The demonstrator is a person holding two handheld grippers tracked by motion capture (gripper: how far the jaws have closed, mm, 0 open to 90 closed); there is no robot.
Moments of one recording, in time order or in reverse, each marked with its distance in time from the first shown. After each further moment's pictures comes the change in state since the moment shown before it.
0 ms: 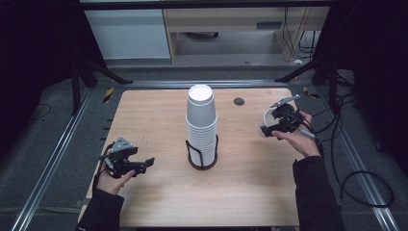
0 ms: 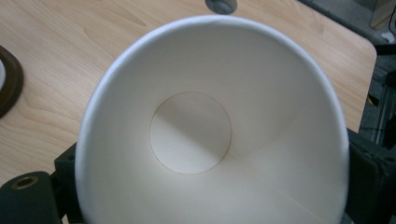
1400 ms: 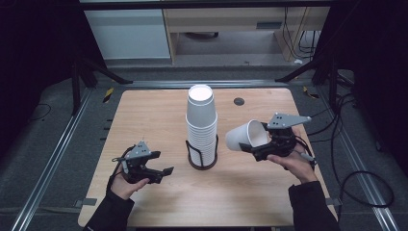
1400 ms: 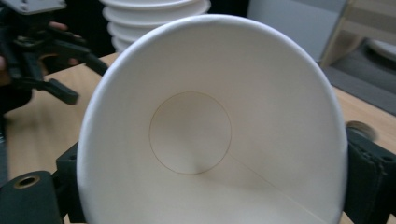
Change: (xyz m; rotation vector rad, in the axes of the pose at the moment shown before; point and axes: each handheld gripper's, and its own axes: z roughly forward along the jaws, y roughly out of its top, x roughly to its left) left arm -0.043 0.012 0.012 -0.031 -0.217 0.134; right arm 0.068 -0.020 -0.072 -0.473 0.432 -0.129
